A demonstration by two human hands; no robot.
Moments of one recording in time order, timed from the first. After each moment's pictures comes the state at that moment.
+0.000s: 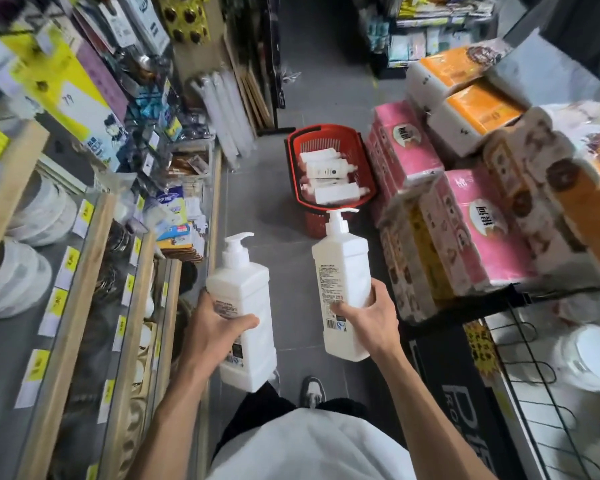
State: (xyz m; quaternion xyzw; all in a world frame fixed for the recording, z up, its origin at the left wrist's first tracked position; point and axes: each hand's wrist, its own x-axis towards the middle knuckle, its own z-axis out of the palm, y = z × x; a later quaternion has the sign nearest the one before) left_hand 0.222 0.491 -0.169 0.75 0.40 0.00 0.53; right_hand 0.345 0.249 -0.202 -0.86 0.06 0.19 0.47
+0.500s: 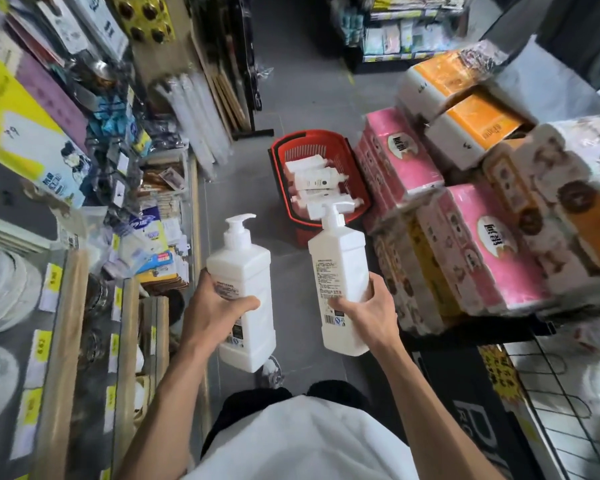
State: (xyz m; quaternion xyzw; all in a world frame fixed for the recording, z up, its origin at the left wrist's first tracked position) left_hand 0.364 0.615 -0.176 0.77 0.35 -0.04 0.53; right_hand 0.444 0.354 -0.199 -0.87 0.09 0.17 0.46
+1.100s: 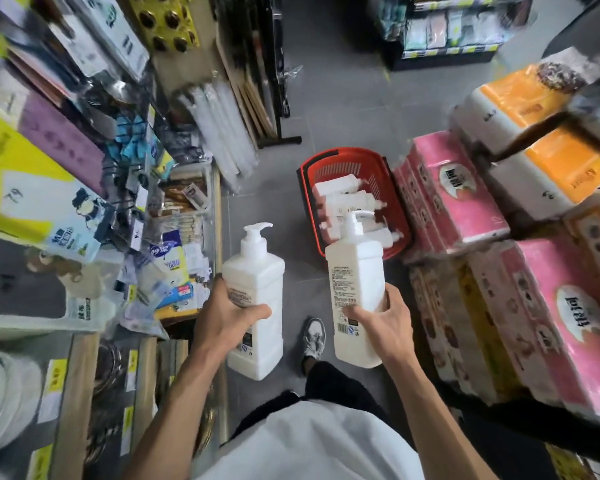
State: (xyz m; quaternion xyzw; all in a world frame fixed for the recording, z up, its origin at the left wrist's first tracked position) left_hand 0.531 0.713 -0.189 0.77 0.38 -0.06 0.52; right_hand 0.614 0.458 -0.222 -0.86 0.12 0.19 0.47
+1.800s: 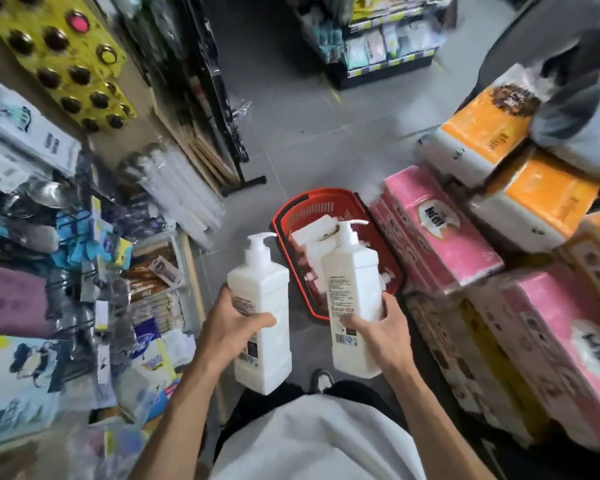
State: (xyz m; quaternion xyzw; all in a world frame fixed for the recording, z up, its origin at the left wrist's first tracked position) left_hand 0.766 0.785 -0.183 0.80 0.30 -0.14 0.51; right_hand 0.788 0.523 -0.215 -0.82 0.22 0.16 0.51
